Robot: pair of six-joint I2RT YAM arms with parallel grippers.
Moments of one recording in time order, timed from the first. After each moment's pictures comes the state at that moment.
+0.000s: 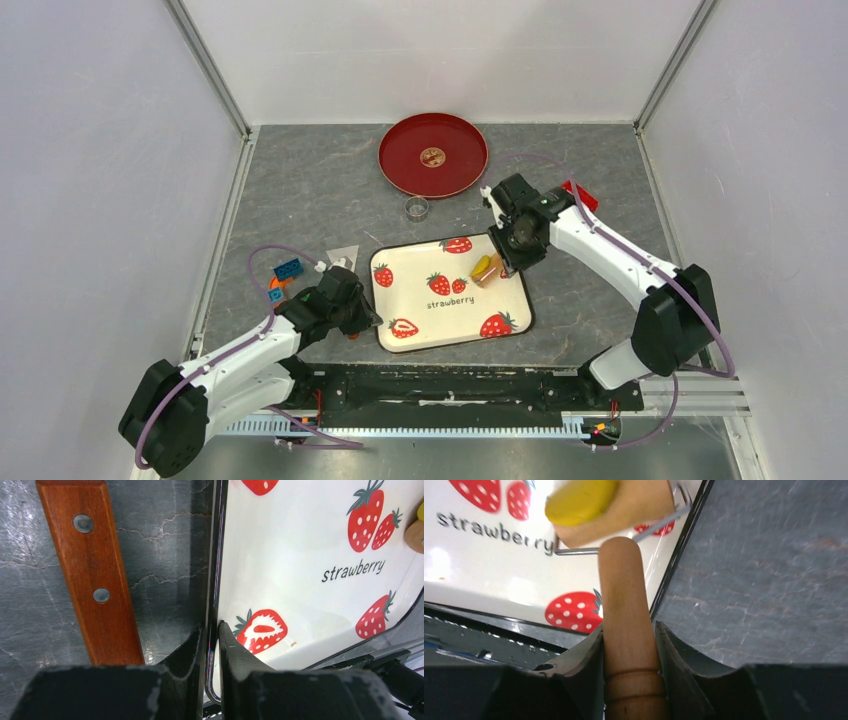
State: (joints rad) left arm -0.61 0.92 0.32 -0.35 0.02 -0.95; right arm 0.56 1.50 1.18 -1.02 0.02 0.13
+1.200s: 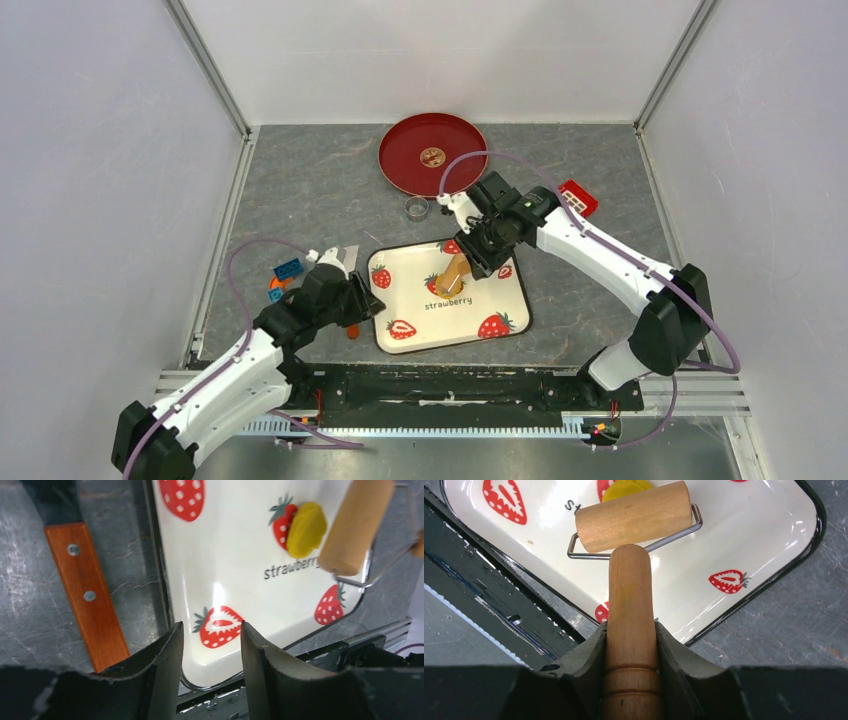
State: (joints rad) left arm -0.61 0.71 0.36 -0.45 0.00 -0.88; right arm 0.69 1.53 1.33 -0.98 -0.19 -0.08
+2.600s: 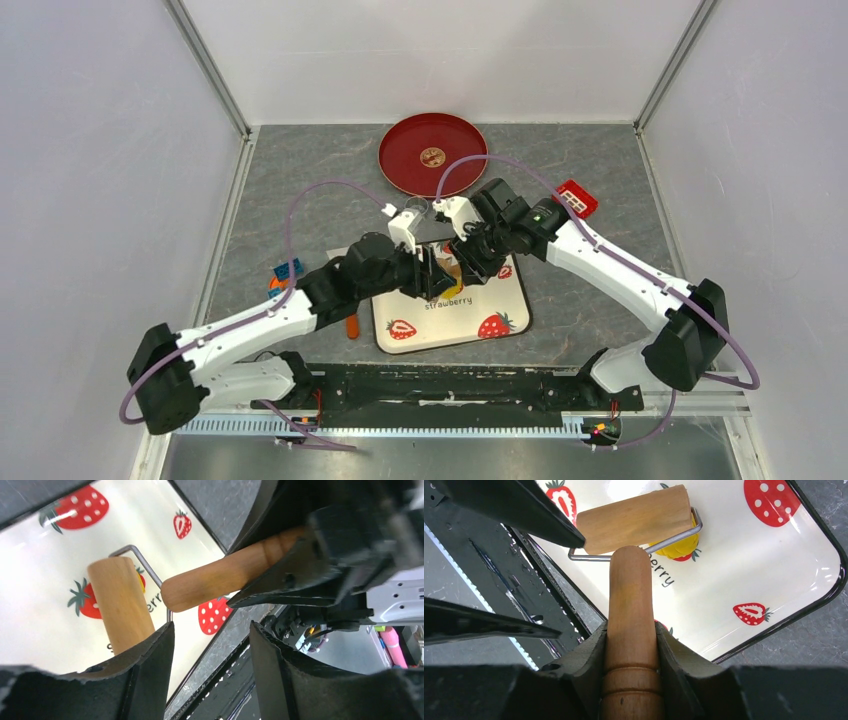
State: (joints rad) left arm -0.92 1.13 0.73 -0.06 0.10 -0.63; right arm 0.74 1.43 1.26 -0.87 -0.31 -0.12
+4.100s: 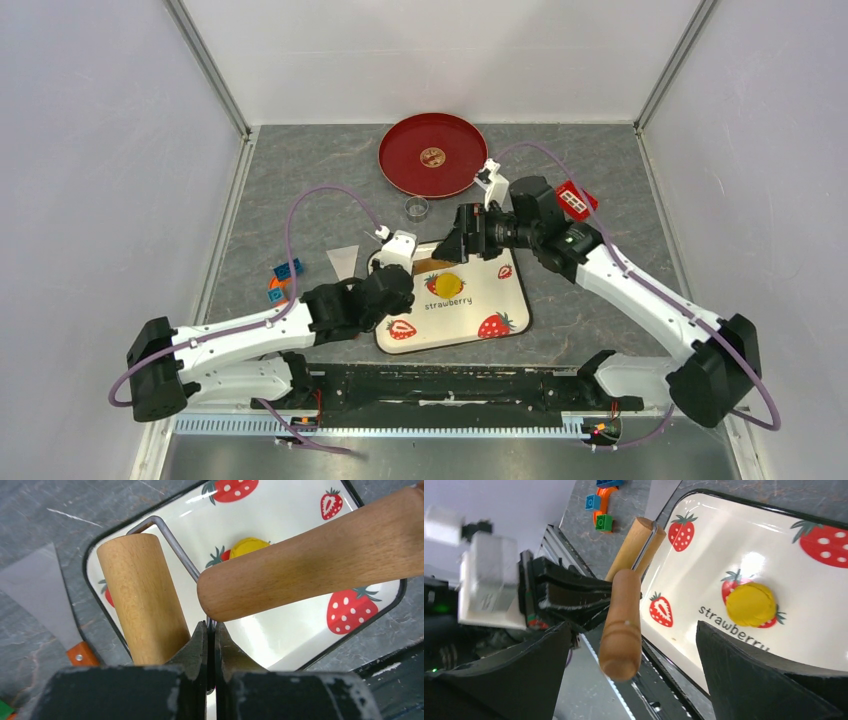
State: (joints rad) left arm -1.12 1.06 0.72 -0.37 -0.53 -0.55; right arm 0.63 1.21 1.00 -0.32 -0.49 0.55
